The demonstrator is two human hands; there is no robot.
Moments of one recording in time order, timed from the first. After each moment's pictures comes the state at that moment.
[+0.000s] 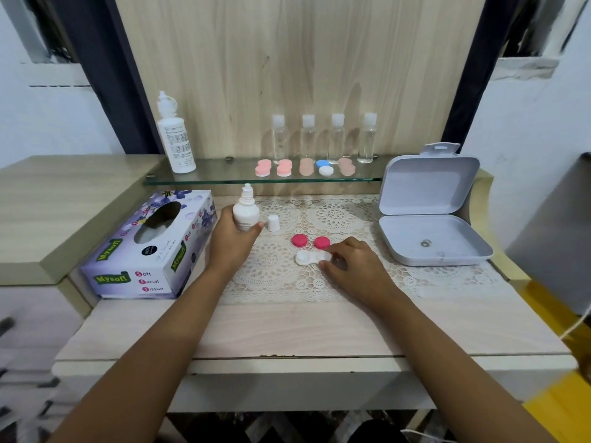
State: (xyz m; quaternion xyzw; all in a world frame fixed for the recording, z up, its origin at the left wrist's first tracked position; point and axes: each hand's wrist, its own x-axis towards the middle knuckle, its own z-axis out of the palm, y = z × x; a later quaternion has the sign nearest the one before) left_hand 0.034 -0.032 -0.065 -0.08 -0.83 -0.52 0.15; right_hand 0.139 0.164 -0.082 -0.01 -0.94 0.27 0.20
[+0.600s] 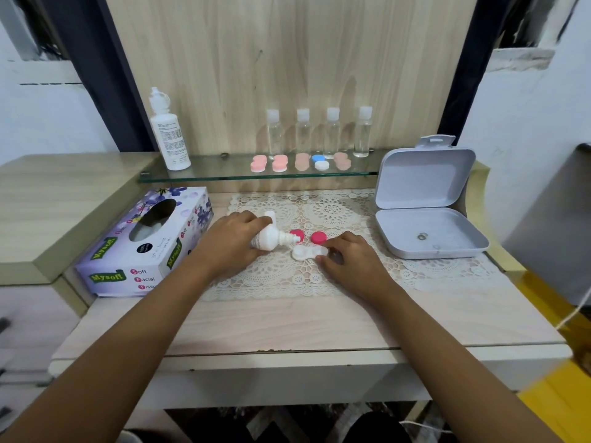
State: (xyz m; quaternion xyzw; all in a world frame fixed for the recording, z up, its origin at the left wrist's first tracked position) left_hand 0.034 -0.051 -0.055 -0.38 -0.90 -0.06 0.19; right_hand 0.141 0.164 -0.081 -0.01 -0.94 0.27 0.20
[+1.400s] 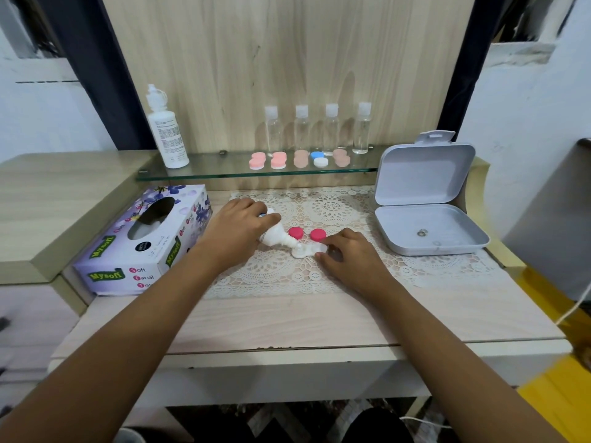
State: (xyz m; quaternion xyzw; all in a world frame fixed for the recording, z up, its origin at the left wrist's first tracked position) left_hand 0.032 -0.041 -0.043 -0.45 -0.84 0.06 0.29; right_hand 0.141 0.165 -0.082 -0.02 -0.95 0.27 0.18
